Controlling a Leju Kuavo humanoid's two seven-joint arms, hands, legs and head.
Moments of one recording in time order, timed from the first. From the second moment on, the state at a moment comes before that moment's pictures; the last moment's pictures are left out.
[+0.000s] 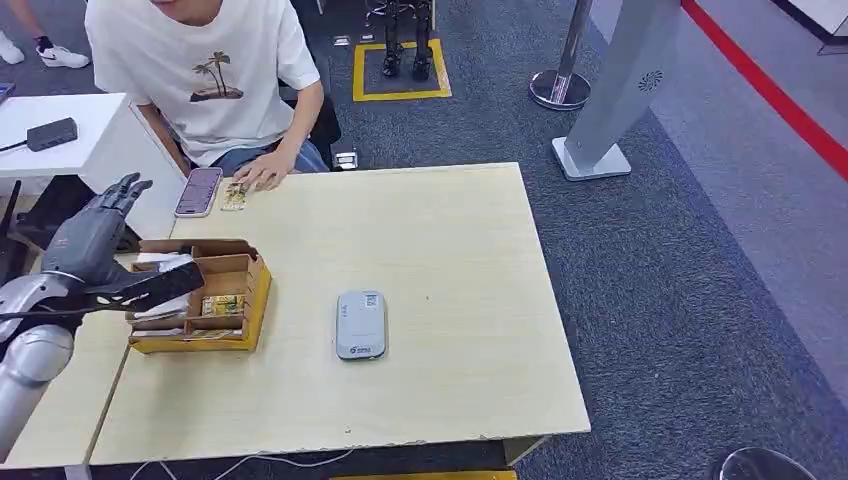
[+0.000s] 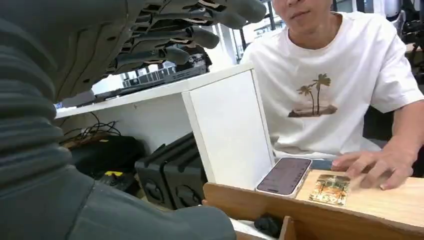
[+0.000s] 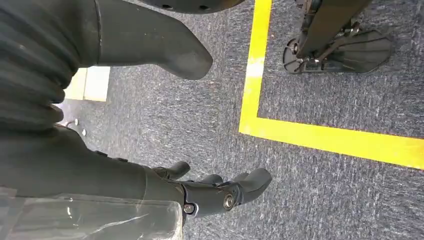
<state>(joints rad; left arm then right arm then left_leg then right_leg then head) -0.52 0.58 -0.41 -1.38 -0.67 -0.15 0.07 -0.08 0.00 0.28 -0.18 0.00 -0.11 0.12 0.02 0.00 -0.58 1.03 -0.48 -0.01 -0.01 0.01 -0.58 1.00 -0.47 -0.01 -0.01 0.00</state>
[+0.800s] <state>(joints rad) -0.62 0.84 -0.51 -1.49 -0.27 -0.43 0.11 -0.08 0.00 0.24 -0.18 0.04 -0.11 0.13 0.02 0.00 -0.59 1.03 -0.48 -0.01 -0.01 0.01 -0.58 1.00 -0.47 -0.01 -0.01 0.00</state>
